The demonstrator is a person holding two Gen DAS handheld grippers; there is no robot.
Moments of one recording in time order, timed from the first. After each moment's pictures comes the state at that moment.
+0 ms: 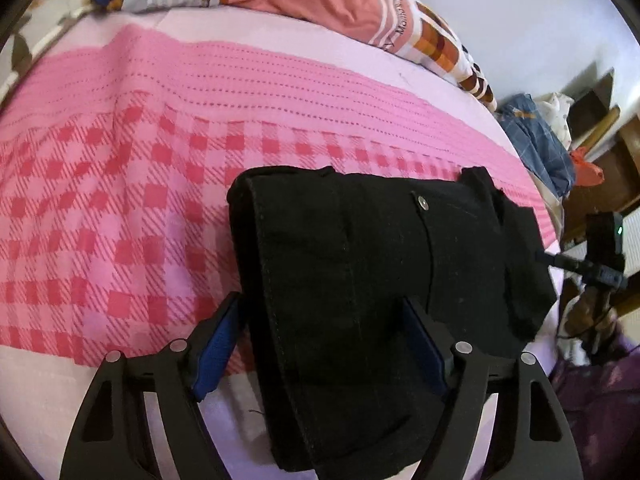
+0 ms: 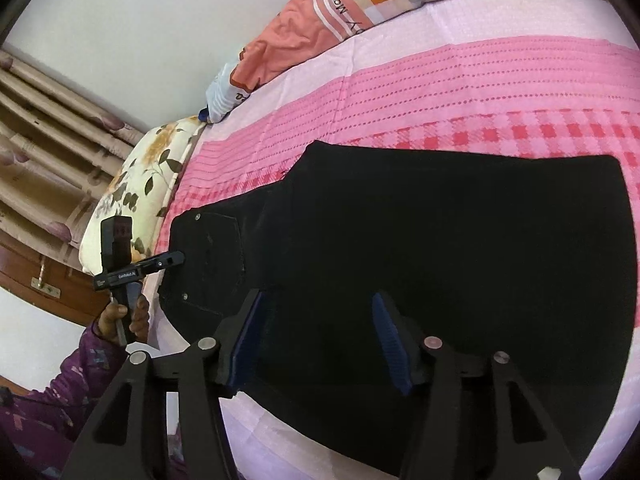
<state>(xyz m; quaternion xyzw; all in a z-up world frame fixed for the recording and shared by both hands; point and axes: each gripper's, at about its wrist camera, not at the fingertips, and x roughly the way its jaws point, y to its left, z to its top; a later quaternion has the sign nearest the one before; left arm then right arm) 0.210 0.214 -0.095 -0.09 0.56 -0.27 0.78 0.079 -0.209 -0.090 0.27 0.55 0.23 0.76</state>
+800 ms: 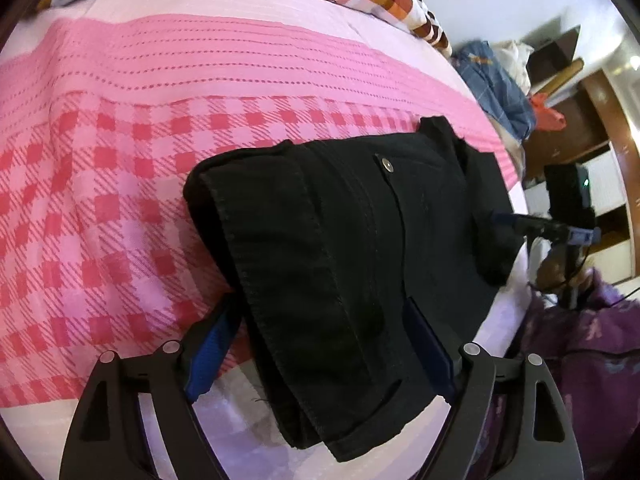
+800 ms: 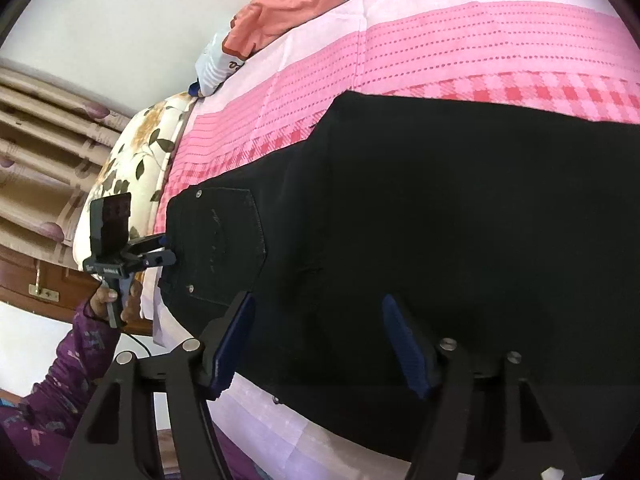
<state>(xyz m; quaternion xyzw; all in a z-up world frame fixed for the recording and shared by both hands) 0.219 0.206 -0.093 -0.04 0.60 -0.37 0.71 0.085 -0.159 -0.100 0.27 0.60 0.22 0.73</state>
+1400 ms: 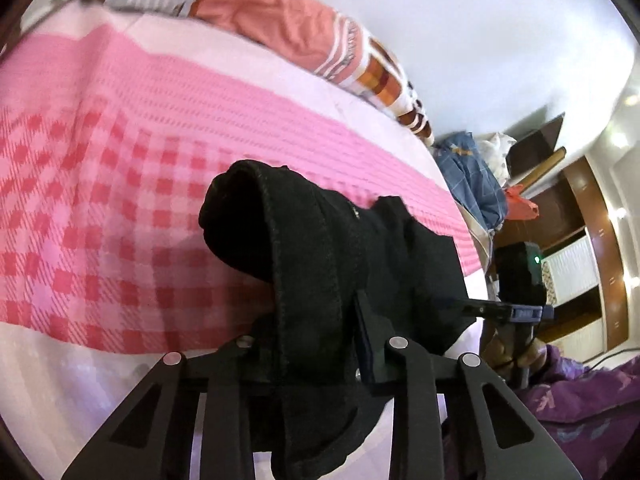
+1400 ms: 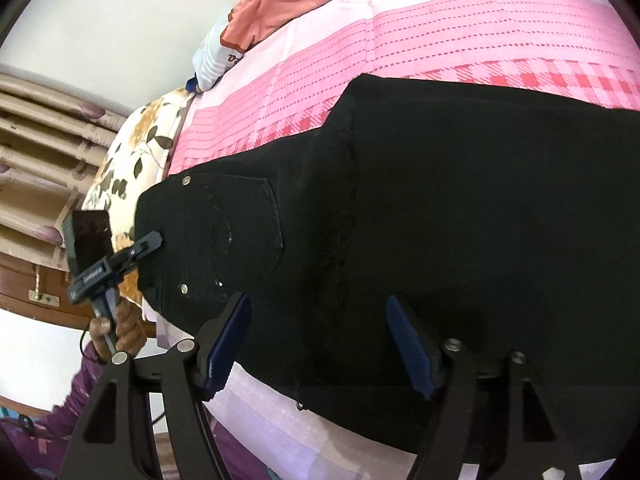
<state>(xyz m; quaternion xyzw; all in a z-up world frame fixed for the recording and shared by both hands) 0.186 0.207 -0.066 -0.19 0.51 -0.35 0.77 0.087 -0.146 -0.101 0.28 0.60 0.21 0.72</state>
